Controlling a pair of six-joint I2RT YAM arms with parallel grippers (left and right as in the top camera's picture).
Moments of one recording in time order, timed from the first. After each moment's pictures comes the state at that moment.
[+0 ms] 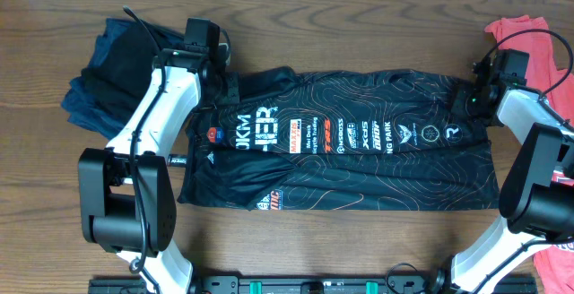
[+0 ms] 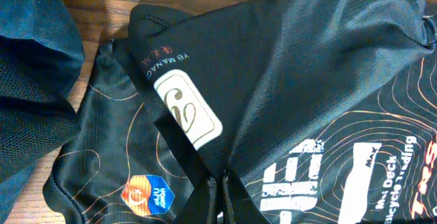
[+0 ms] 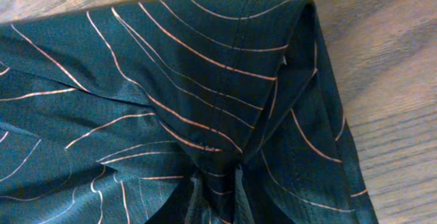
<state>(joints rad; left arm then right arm) -0.14 1.86 1.39 -0.81 0.13 -0.23 -0.28 1.96 1.17 -0.40 -0.12 0.10</state>
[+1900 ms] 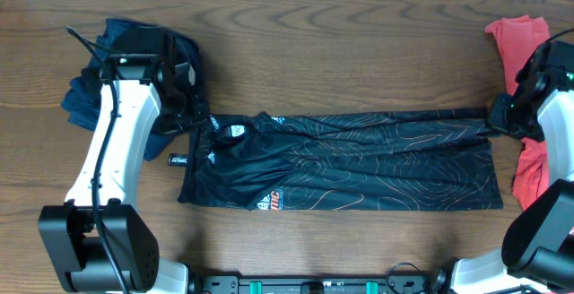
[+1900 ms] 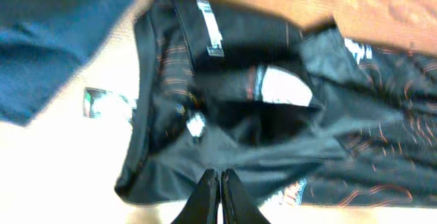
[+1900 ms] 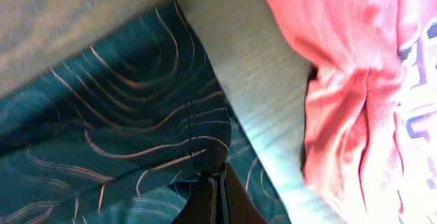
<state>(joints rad) 0.00 1.66 1.39 -1.21 0.20 -0.22 -0.36 1.70 1.31 -0.98 0.11 0.10</state>
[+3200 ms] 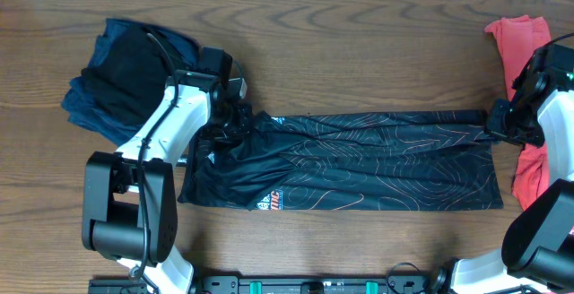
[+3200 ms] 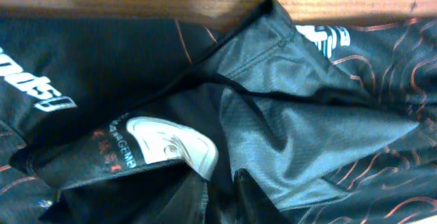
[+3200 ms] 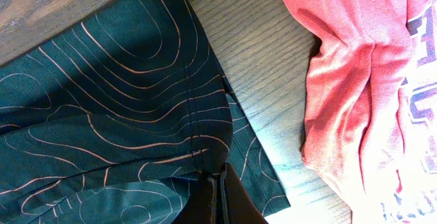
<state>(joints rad) -0.19 1.81 1.22 -0.86 0.28 -0.22 -0.36 1.70 1.31 -1.03 0.11 0.10</state>
